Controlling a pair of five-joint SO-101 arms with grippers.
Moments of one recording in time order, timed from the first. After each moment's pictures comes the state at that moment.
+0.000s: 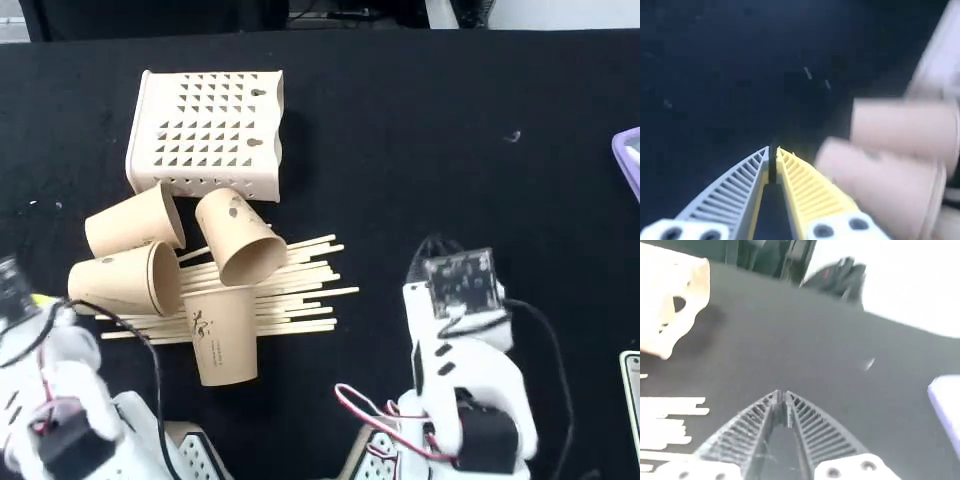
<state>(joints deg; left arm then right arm) -45.7 -104.8 66.1 71.0 -9.3 4.0 -103.2 67.4 64.2 20.9</state>
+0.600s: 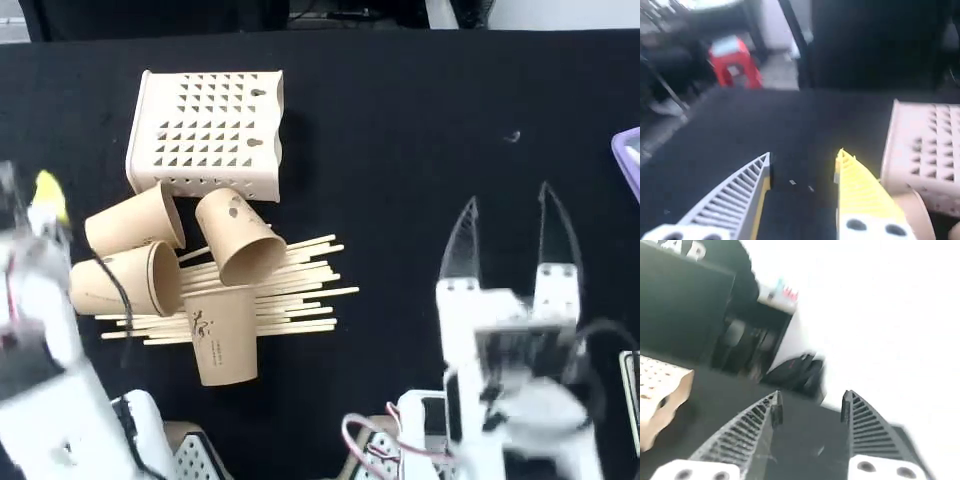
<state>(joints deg) -33.7 -67.8 46.0 45.1 -15.3 3.9 -79.8 28.3 68.4 18.2</state>
